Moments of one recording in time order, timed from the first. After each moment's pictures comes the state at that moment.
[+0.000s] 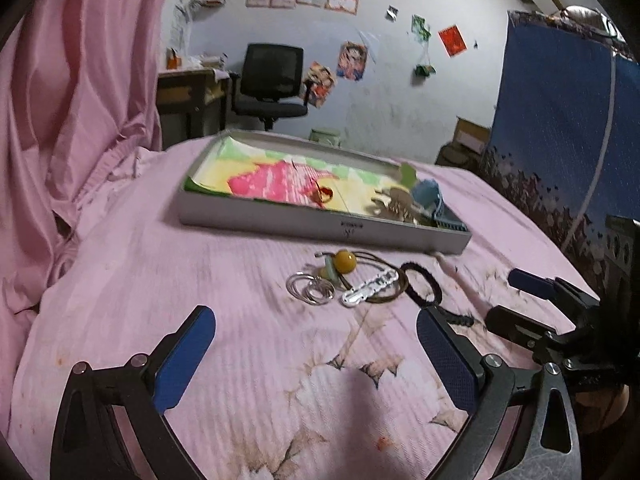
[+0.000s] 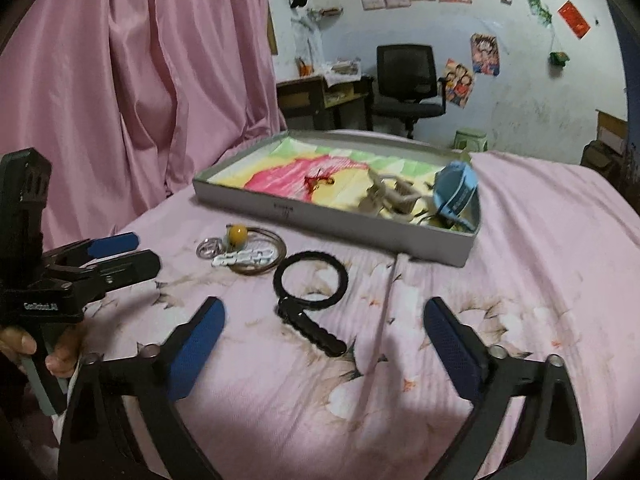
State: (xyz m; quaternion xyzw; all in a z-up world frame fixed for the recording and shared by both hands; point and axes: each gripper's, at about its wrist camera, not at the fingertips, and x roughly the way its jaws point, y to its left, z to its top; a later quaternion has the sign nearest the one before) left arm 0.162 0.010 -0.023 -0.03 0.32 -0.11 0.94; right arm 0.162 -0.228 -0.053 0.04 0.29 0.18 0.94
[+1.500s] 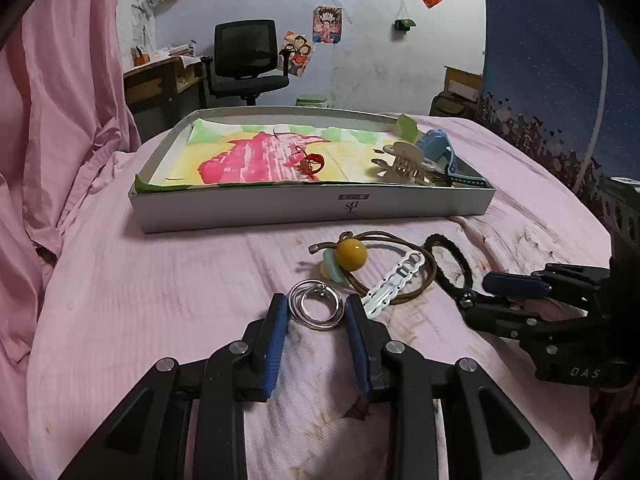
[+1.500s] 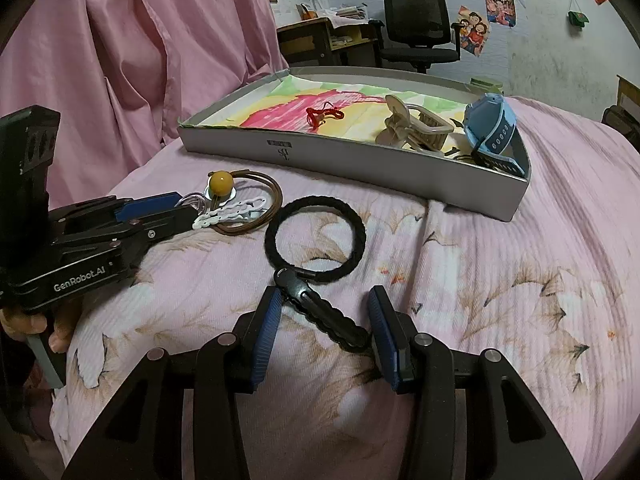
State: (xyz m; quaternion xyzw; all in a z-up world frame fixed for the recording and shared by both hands) left arm 0.202 -0.010 -0.039 0.05 0.36 -0.13 0.92; right arm 0.198 -0.201 -0.084 0.04 0.39 0.20 0.90
